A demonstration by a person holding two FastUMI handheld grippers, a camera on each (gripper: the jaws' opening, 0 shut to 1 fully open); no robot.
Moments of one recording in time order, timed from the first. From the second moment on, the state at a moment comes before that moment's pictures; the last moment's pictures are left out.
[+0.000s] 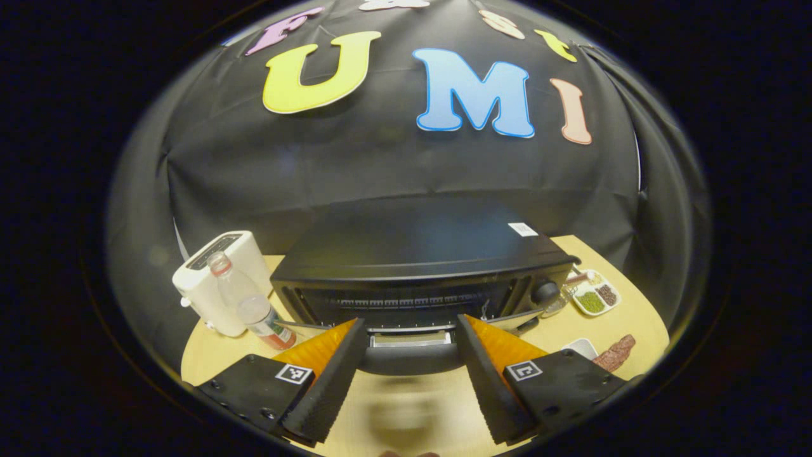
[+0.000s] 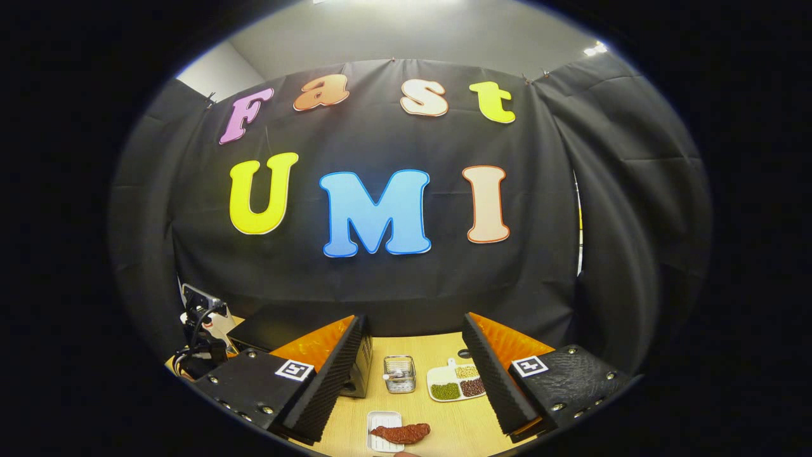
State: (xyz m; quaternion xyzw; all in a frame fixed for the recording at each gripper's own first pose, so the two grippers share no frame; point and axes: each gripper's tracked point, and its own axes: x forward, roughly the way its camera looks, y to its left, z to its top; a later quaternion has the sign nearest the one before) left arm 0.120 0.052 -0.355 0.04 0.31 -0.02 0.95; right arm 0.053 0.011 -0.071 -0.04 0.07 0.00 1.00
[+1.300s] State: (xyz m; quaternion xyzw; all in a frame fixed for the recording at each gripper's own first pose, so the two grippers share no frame) left arm 0.049 0.051 -0.259 0.01 0.24 0.00 0.97; right arm 0.014 -0.047 -0.161 0.03 0.18 0.00 0.98
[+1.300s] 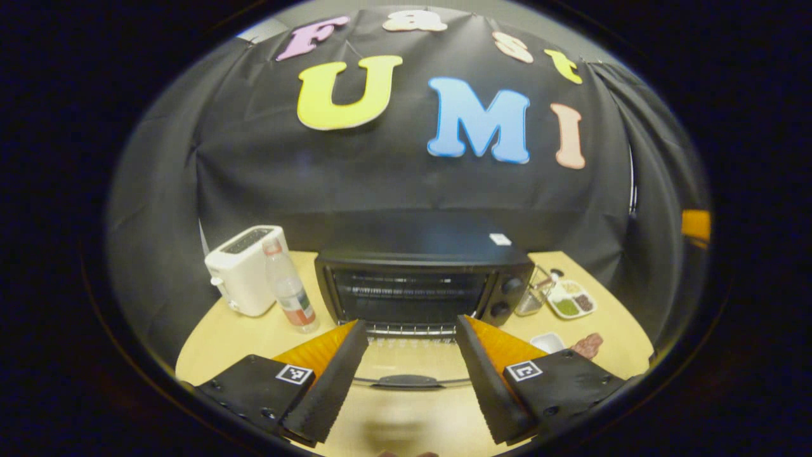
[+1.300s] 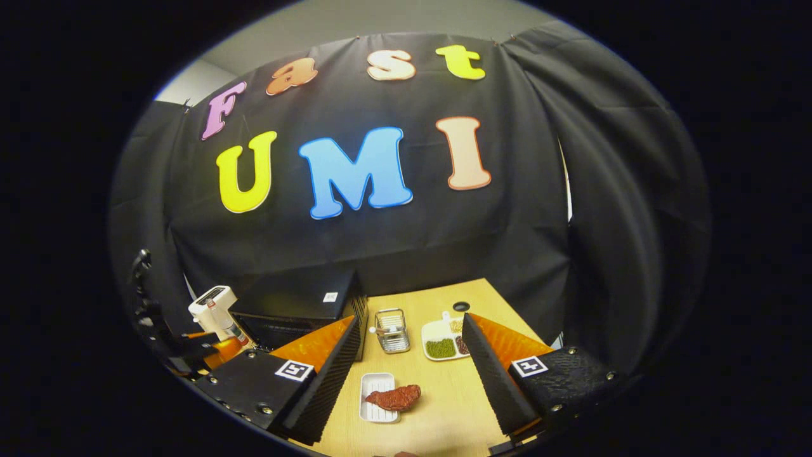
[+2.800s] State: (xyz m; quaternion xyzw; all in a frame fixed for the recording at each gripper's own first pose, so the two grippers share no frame) left arm 0.016 0.099 -0.123 0.02 0.14 0.07 0.99; right arm 0.051 -0.014 -0.411 0.38 0.40 0.08 0.83
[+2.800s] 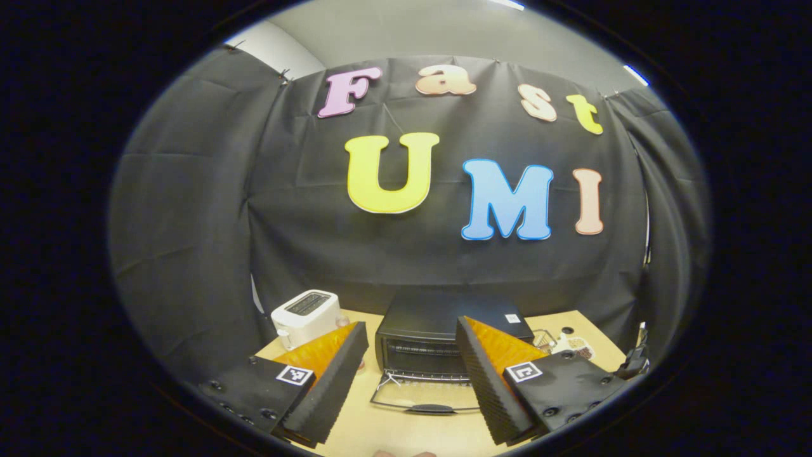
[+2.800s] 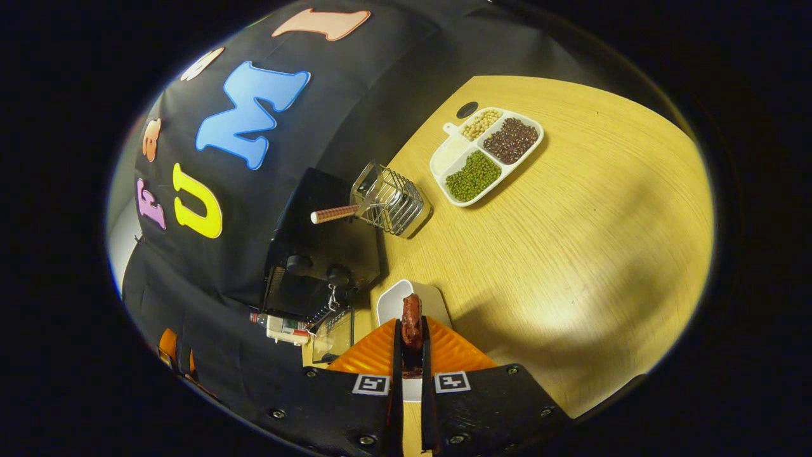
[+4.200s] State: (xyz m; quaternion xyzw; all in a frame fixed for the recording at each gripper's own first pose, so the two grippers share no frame) left arm 0.004 0.221 -0.119 0.01 0.12 -0.01 0.99; right arm 0.110 0.231 -0.314 0.57 0.29 0.11 0.76
